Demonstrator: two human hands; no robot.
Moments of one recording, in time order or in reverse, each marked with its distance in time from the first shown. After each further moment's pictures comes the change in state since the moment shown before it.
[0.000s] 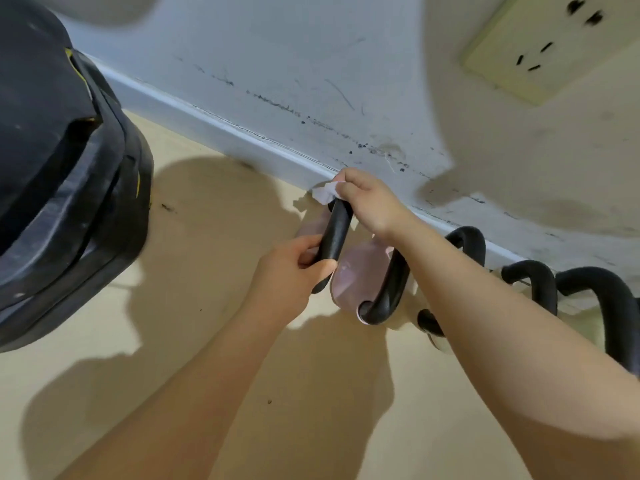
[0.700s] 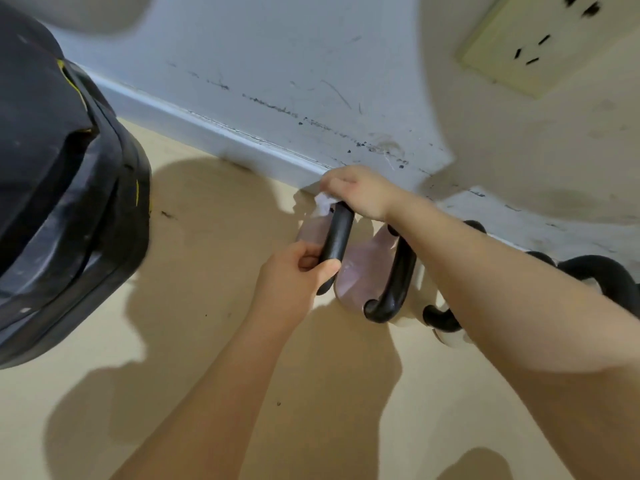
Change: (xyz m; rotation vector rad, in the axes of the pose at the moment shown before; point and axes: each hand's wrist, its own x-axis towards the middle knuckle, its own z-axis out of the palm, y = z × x) left_hand 0.000 -0.003 0.001 -0.013 0.071 -0.084; right_hand 0.015 -0.017 -0.004 -0.358 -0.179 -0.090
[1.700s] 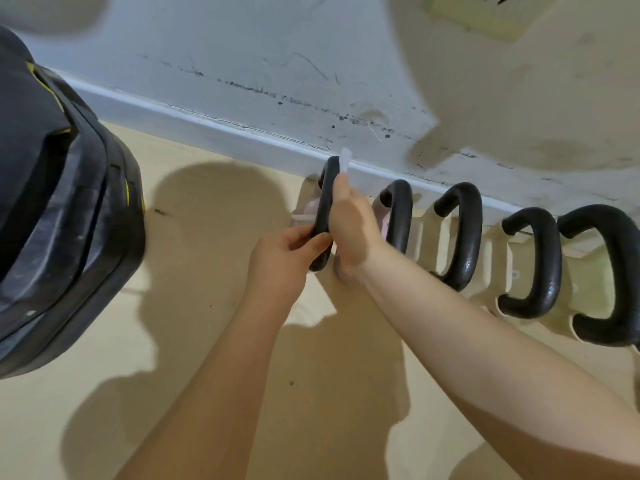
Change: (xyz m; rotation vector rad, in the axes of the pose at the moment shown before) left_hand 0.001 -0.010 0.001 -0.062 0.004 0.065; right_hand -0.045 -0.018 0.072 0.937 0.499 0.452
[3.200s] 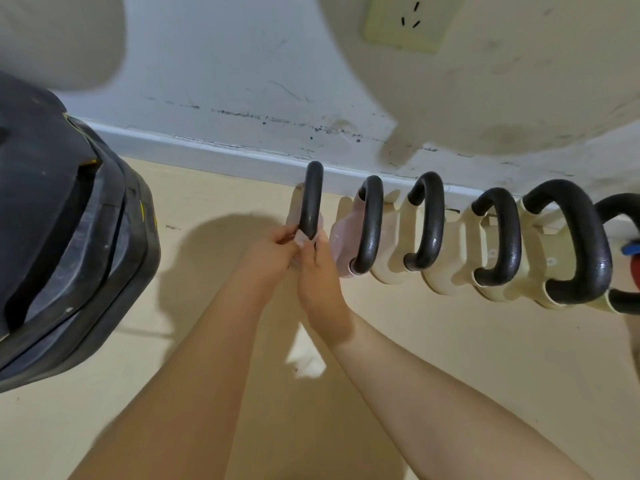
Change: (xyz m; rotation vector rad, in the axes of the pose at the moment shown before) left_hand -0.008 0.004 -0.011 0.205 -0.144 -0.125; right_hand -0.065 0.072 0.011 0.129 -0.038 -0.316
